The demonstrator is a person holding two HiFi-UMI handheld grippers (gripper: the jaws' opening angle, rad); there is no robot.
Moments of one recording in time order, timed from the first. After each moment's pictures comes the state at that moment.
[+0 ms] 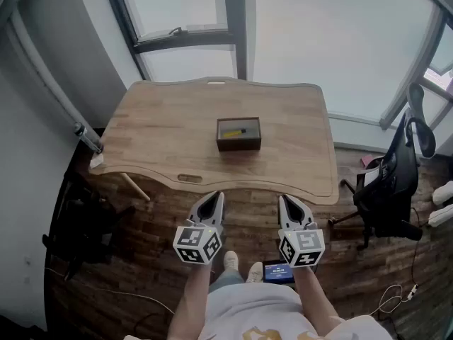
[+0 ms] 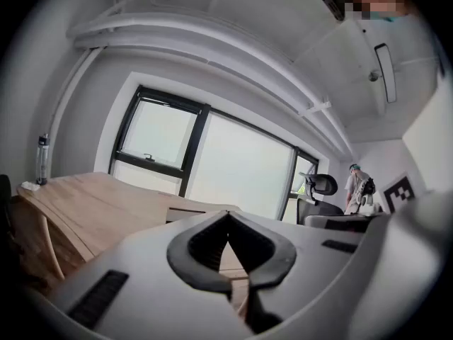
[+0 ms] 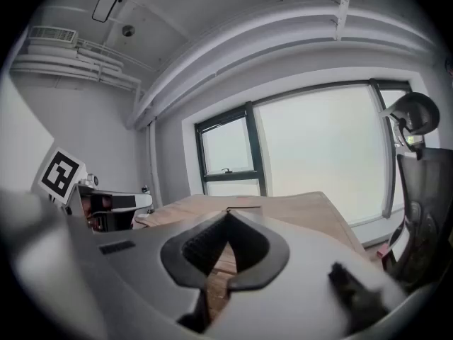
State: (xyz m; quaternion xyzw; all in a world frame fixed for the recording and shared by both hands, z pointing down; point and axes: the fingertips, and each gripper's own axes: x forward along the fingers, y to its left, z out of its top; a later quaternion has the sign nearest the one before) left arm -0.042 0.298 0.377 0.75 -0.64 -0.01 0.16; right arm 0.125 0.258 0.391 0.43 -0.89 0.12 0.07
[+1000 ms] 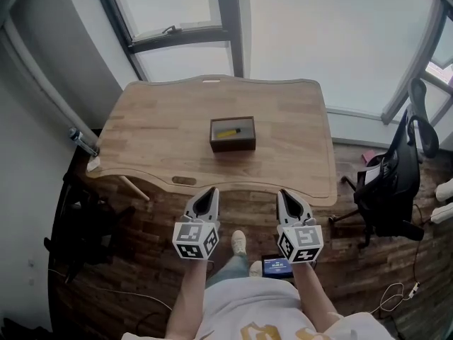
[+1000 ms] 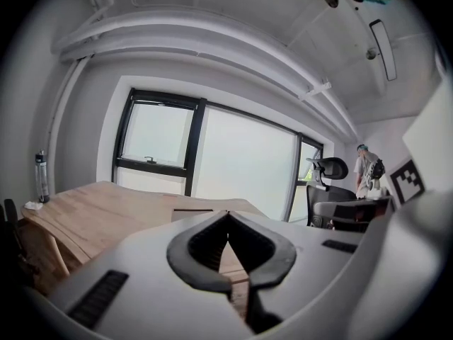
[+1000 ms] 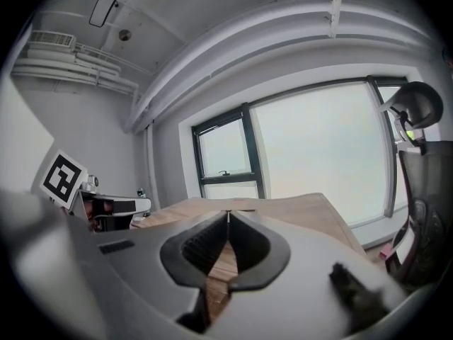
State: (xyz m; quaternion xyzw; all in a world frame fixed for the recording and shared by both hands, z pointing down) left arm -0.039 0.261 0.388 0.74 -0.66 0.05 0.13; right arm 0.137 0.219 0.397 0.43 -0.89 0.12 0.06
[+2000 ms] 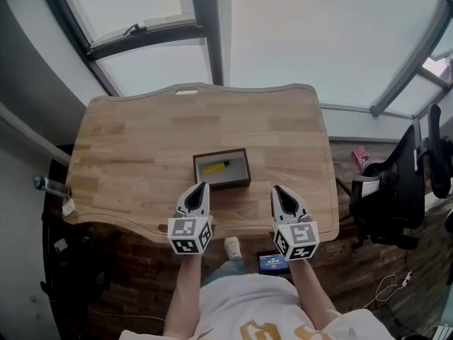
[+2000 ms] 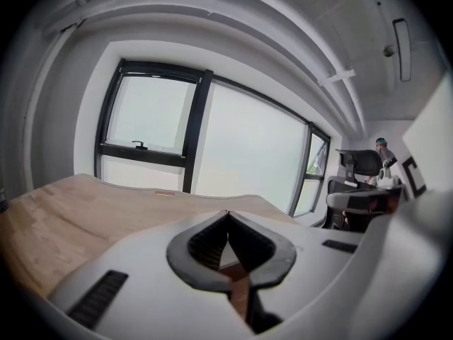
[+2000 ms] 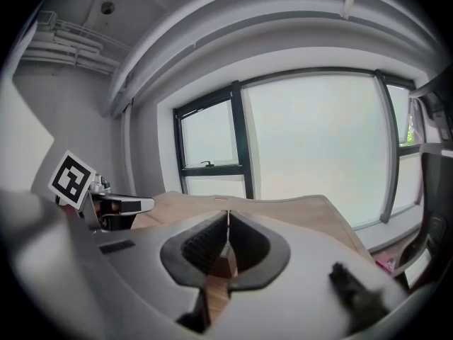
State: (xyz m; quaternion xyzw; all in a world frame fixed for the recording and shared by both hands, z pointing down) left arm -0.123 0.021 0.440 0.75 -0.63 0.08 0.17; right arm 0.069 0.004 0.429 0.47 -0.87 0.12 0.11
